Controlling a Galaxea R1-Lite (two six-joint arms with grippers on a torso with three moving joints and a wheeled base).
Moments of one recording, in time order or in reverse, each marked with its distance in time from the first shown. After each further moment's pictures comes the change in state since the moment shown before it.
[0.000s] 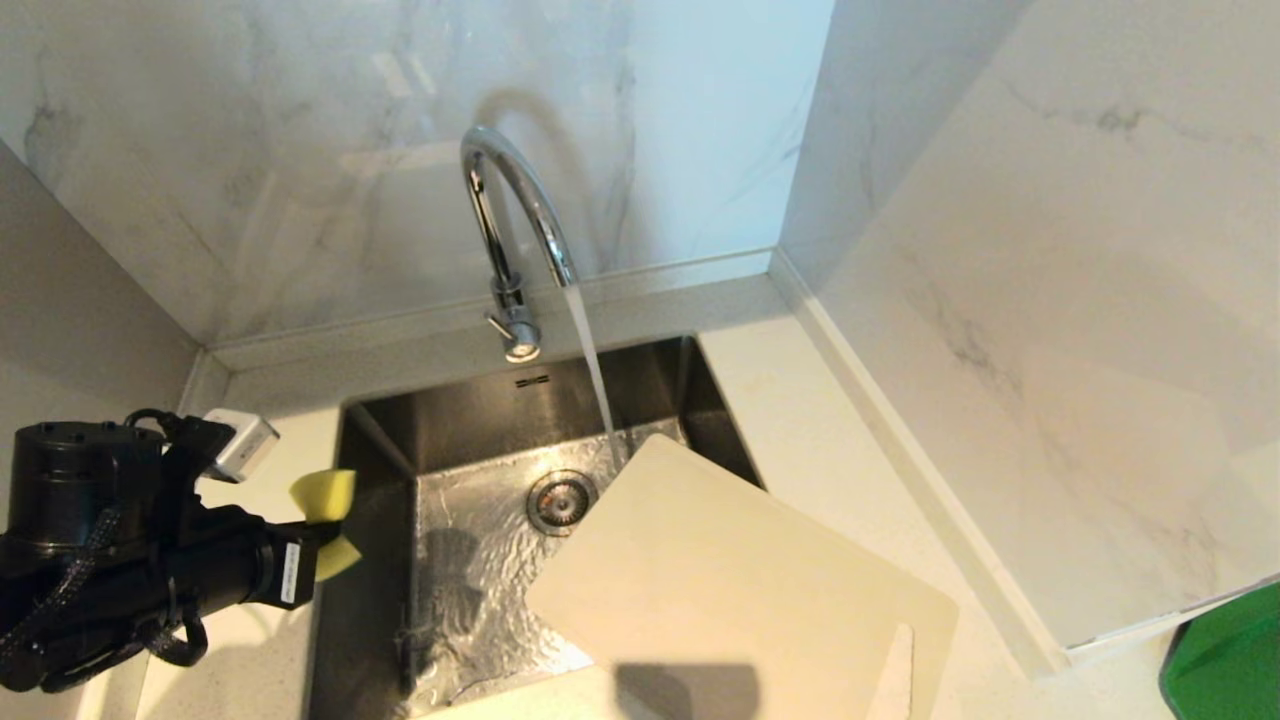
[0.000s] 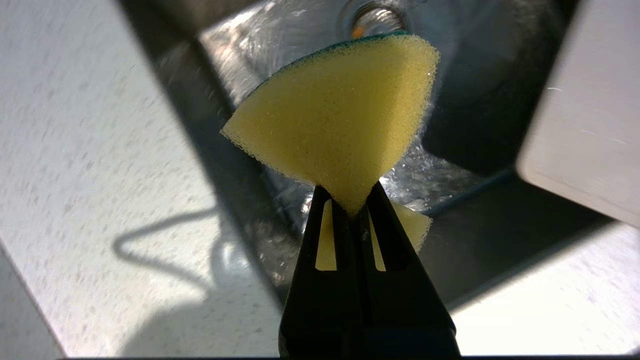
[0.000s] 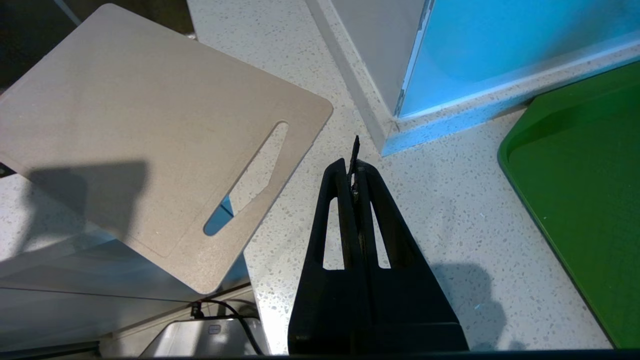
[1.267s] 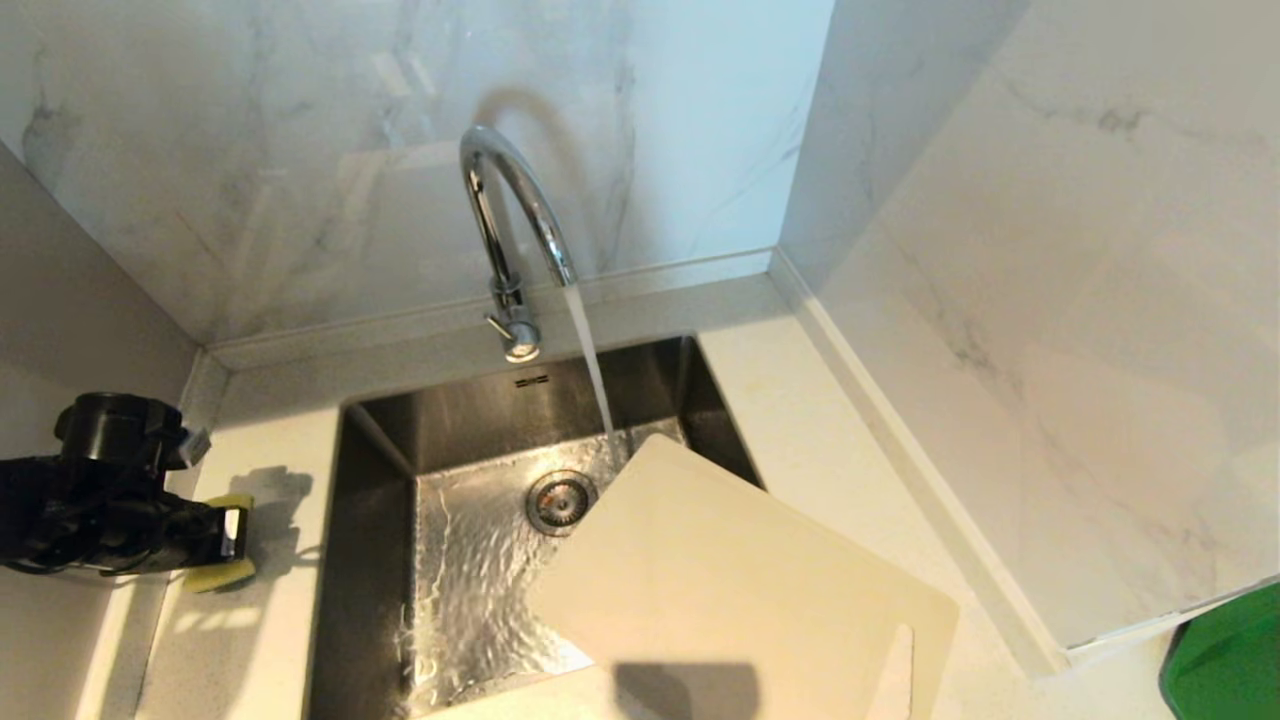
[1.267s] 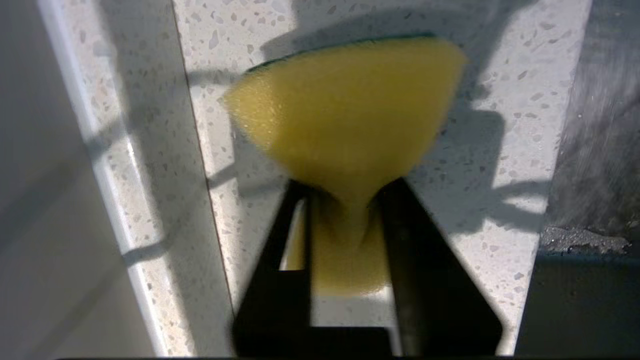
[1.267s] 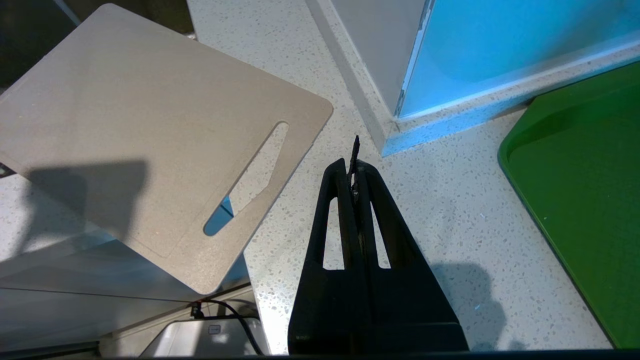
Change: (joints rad) left arm 0.441 0.355 -0.354 0.351 0.018 -0.010; right arm 0.000 0.000 0.000 0.000 0.000 0.000
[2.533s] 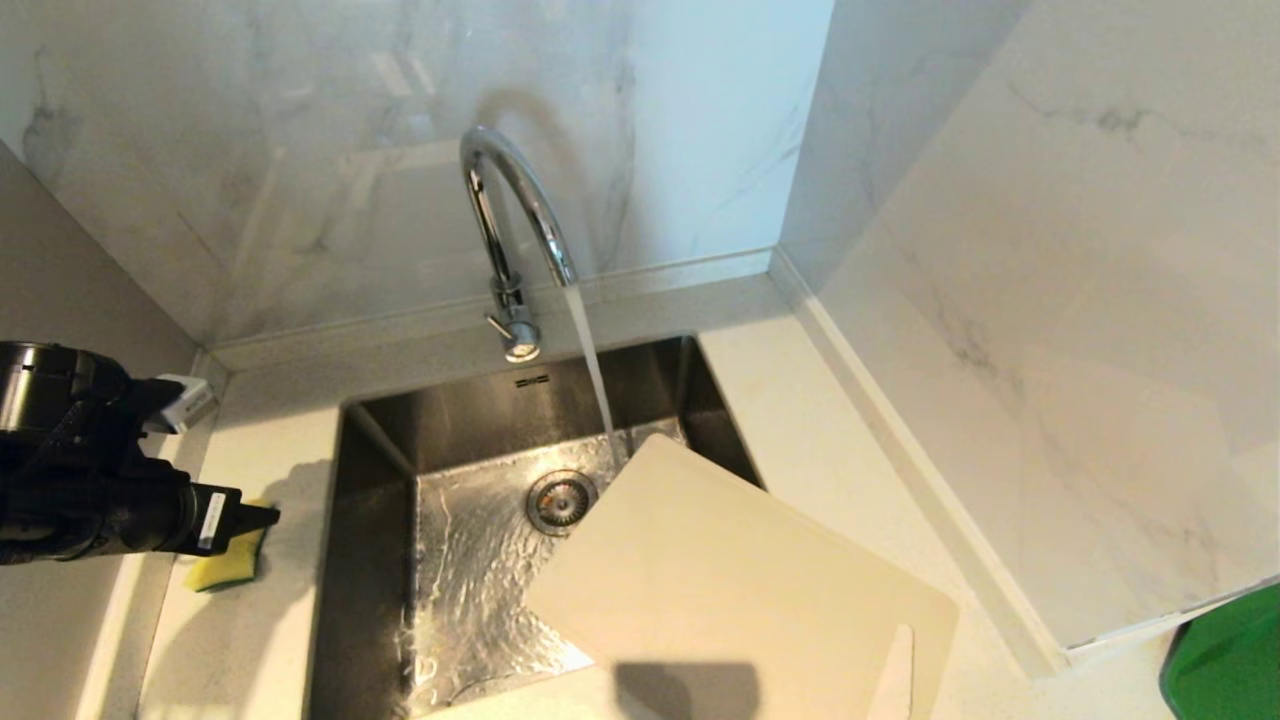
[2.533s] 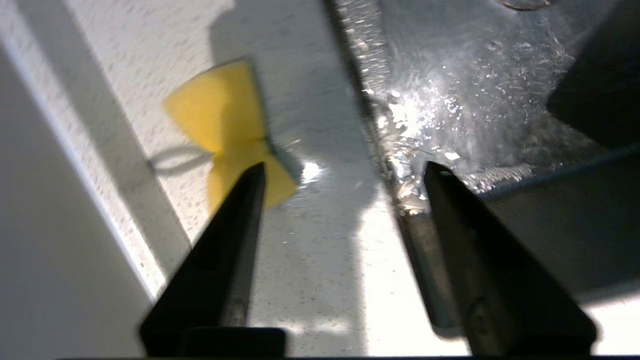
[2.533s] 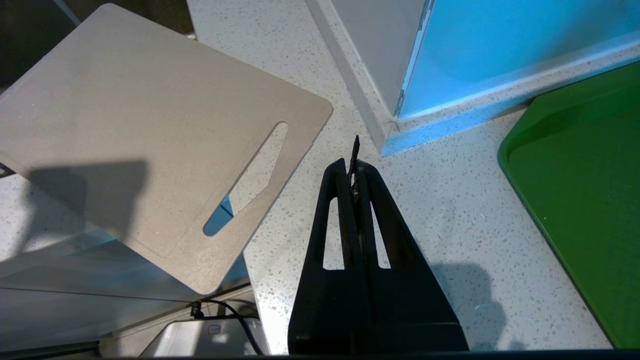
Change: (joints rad) left arm -0.128 -0.294 0.047 0.112 -0.123 0.181; right arm 0.000 0.000 0.000 0.000 0.000 0.000
